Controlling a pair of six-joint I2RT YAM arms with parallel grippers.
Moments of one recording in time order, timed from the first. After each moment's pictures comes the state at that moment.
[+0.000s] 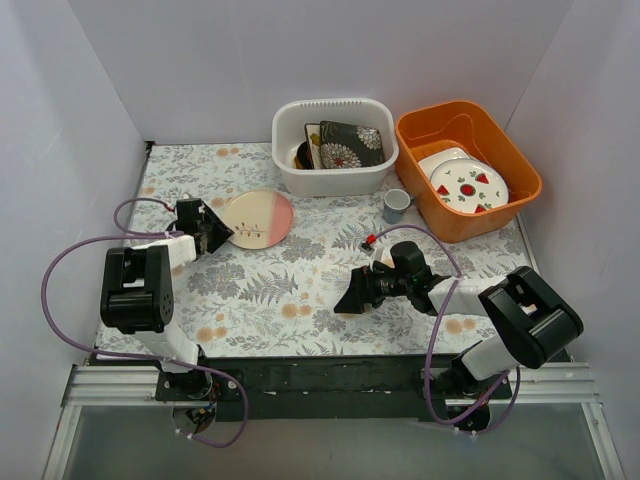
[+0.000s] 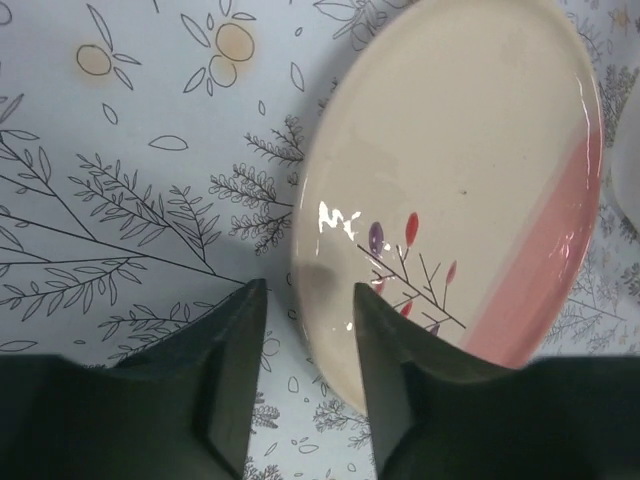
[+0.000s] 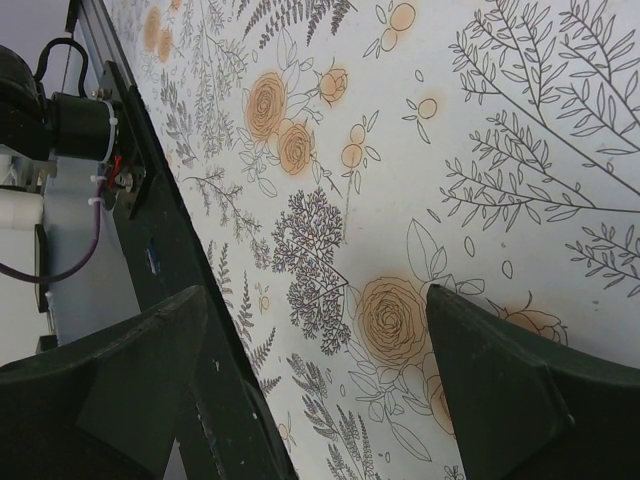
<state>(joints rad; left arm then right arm) 0.03 1.65 0.78 0.10 0.07 -0.71 0.62 1.47 0.41 0.45 -0.73 0.48</state>
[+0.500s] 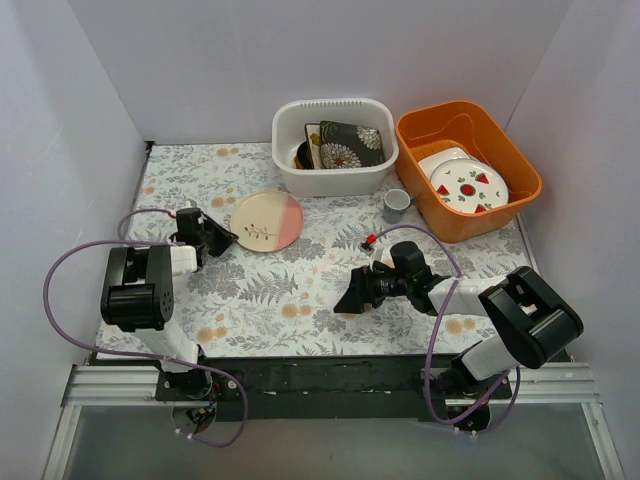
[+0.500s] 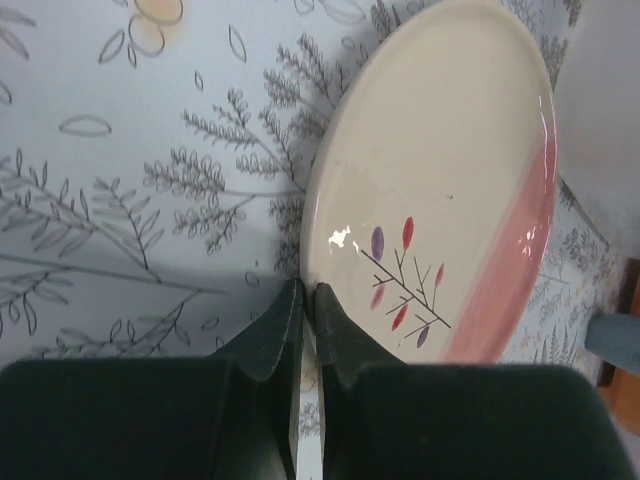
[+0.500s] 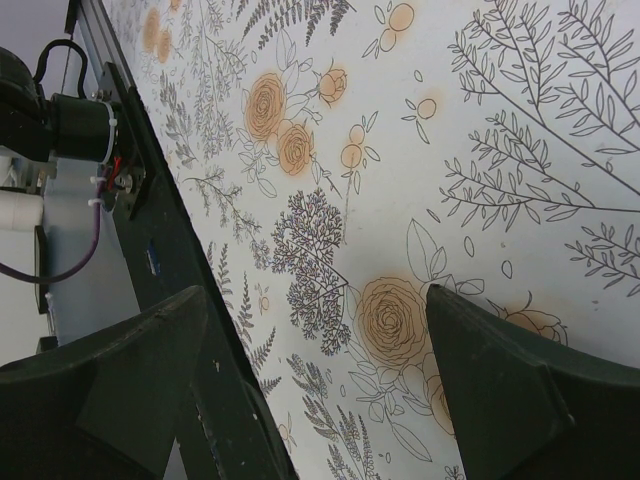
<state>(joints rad) 0.04 1.71 0.69 0.32 0.21 -0.76 0.62 1.47 0.41 0.45 -0.73 0.49</state>
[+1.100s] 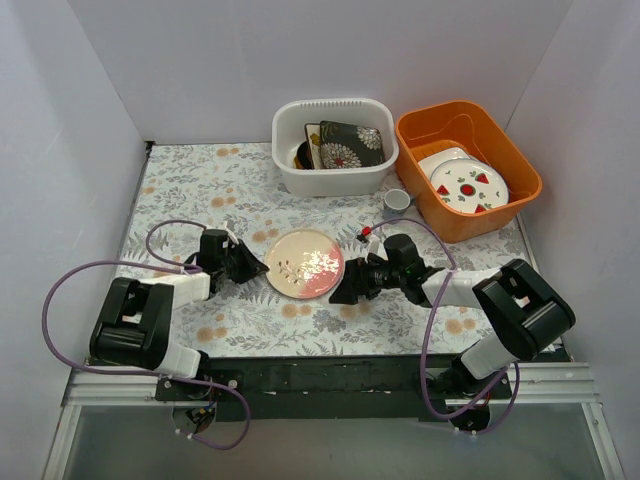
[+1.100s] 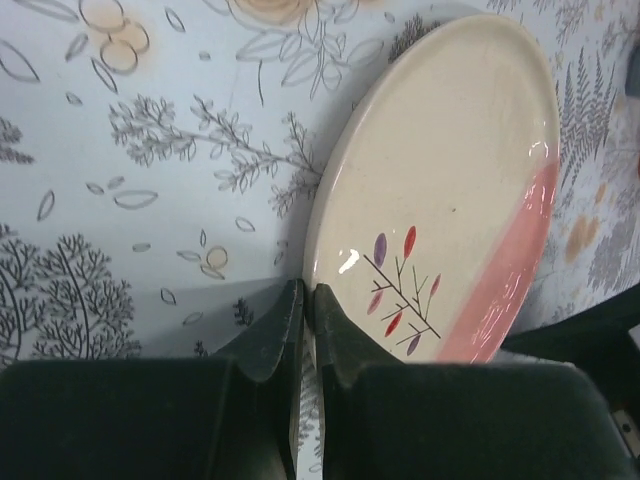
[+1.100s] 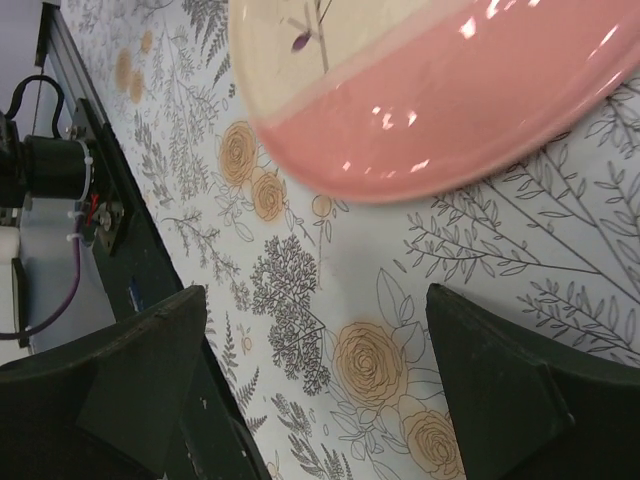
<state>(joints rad) -0.17 1.46 0.47 0.23 0.31 -0.70 0.62 1.53 0.49 0.42 -0.67 0.49</state>
